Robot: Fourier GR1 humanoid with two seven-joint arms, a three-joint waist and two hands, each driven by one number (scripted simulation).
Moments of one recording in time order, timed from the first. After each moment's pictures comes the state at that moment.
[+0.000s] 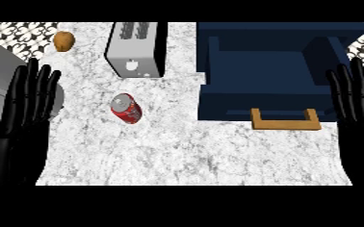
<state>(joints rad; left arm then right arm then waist) 0.01 0.07 -0.02 -2.10 -0.06 0.02 0.01 0.02 -0.11 -0.02 -2.10 -0.01 -0.01 0.01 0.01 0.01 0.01</state>
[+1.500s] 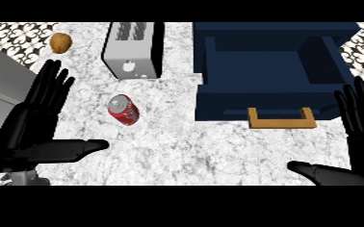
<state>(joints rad) -0.05 0.09 0.09 -1.95 0.09 0.02 0.35 0.13 -0.09 -0.13 -2.07 -0.07 0.00 0.15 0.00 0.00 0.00</state>
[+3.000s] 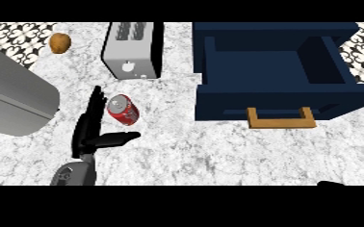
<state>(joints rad) -0.13 0.03 0.12 -1.15 -0.02 0.10 -0.23 0.18 -0.10 -0.25 -2.20 -0.14 0.08 0.21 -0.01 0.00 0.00</state>
